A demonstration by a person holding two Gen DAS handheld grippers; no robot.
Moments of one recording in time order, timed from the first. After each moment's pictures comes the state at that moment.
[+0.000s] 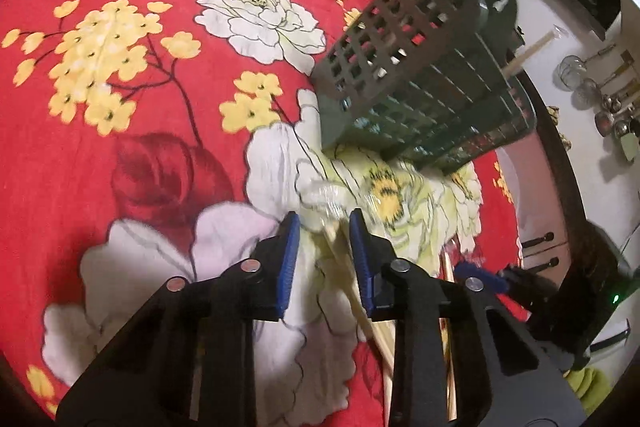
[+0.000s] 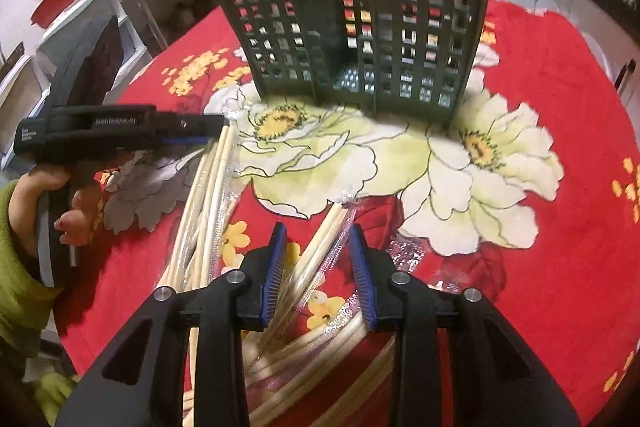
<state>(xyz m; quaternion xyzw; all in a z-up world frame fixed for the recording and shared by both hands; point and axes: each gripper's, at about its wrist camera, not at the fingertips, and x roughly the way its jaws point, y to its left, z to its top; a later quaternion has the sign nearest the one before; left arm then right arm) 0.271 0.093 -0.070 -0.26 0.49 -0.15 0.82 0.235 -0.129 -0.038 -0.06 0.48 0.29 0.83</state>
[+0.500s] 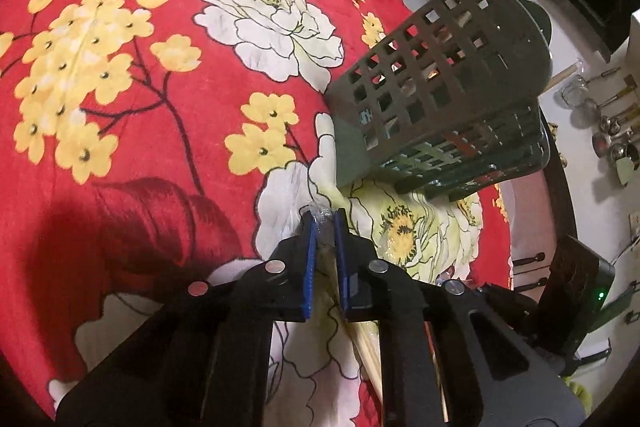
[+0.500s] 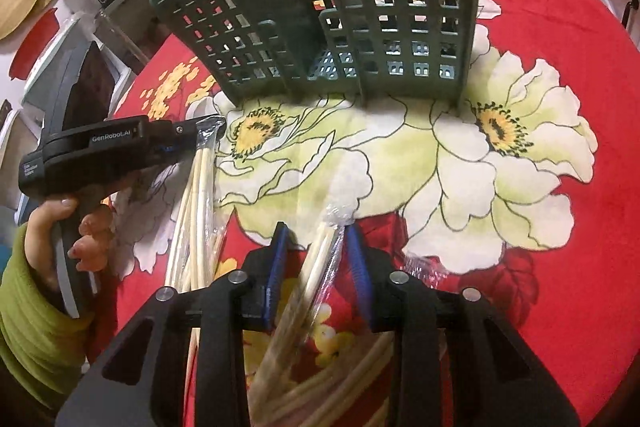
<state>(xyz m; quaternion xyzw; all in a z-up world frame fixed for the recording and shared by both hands) 0.299 0.109 -0.078 -0.28 0.50 -0.16 0.81 0.270 -0.132 -0.049 0.01 0.53 0.27 0.80</state>
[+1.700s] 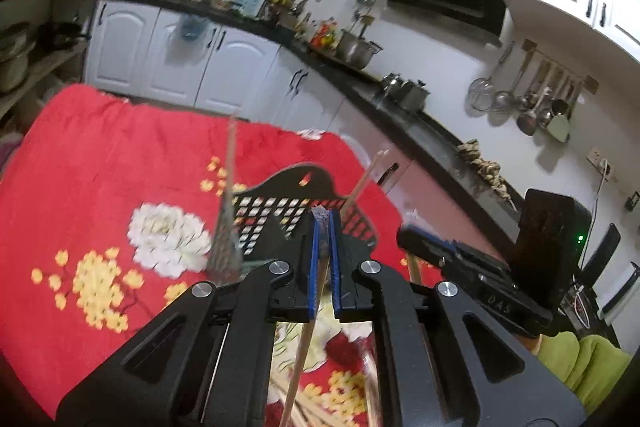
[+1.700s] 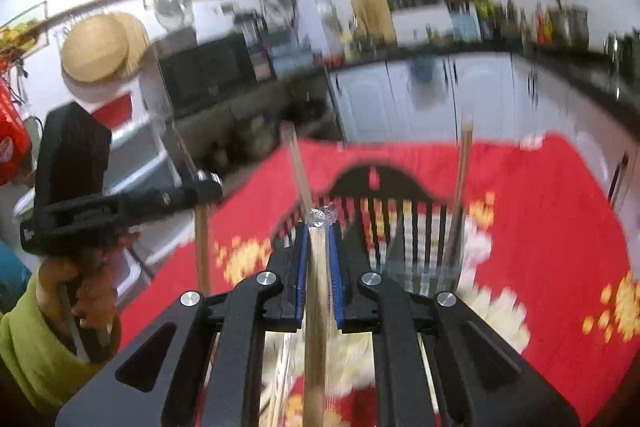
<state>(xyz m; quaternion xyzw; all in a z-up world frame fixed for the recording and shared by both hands) 0.250 0.075 0.107 -0.17 0.27 -0.24 0.92 0.255 -0.158 0.109 0.05 0.21 0.34 0.91</state>
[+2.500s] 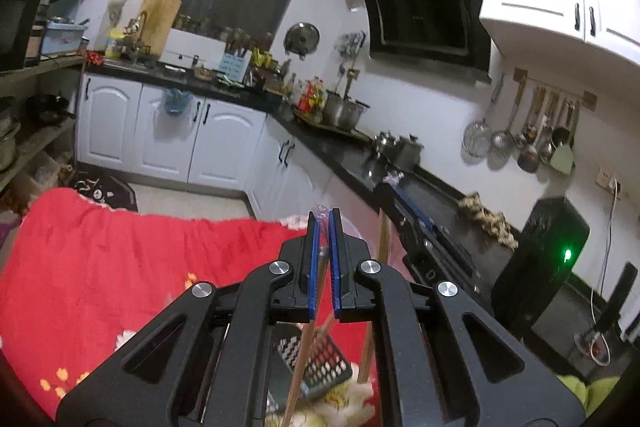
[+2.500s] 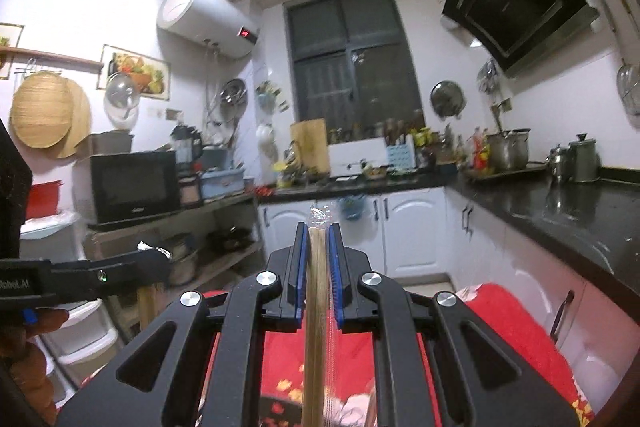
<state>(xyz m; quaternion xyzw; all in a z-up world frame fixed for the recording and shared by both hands) 0.314 0.023 0.196 -0.15 0.16 -0.22 0.95 0.355 -0.162 0.172 0.06 0.01 0.19 0.98</state>
